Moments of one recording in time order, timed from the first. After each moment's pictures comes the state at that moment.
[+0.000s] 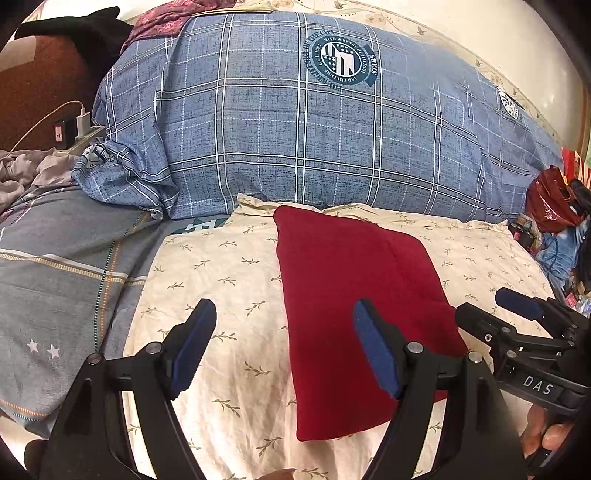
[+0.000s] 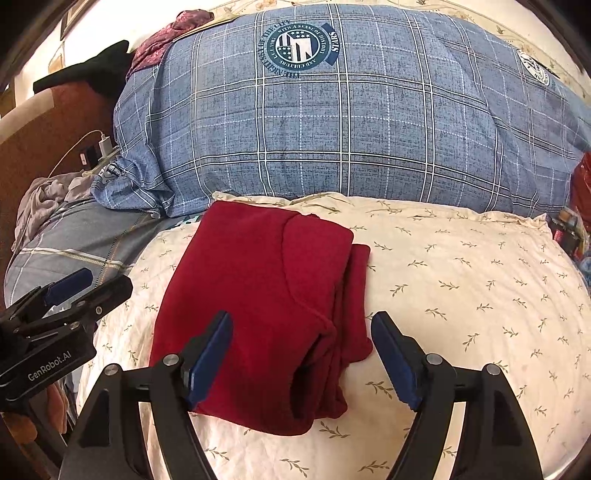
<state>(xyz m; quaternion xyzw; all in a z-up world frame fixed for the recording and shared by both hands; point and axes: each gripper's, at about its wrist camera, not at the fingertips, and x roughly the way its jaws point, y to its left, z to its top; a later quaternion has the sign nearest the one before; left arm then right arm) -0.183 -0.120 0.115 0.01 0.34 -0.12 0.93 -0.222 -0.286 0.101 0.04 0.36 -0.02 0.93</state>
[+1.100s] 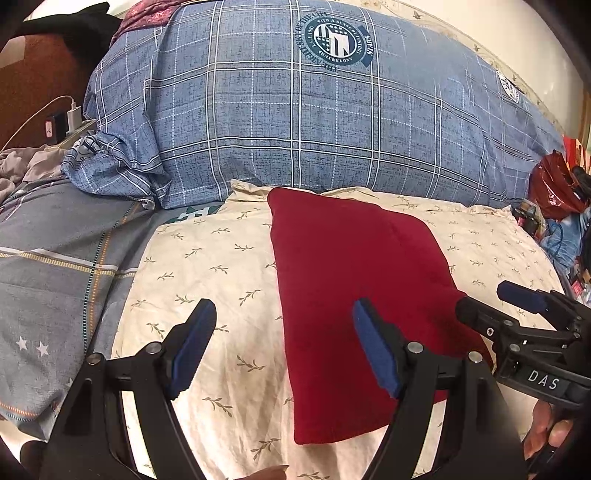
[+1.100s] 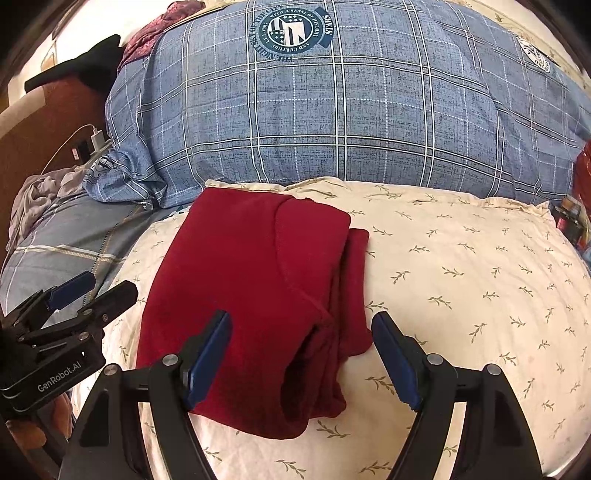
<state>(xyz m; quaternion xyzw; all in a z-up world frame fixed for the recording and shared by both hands) -0.176 -0.134 0.100 0.03 0.36 -0.12 0.93 -0.213 -0.292 0.086 0.05 0.38 -0.02 0.92</state>
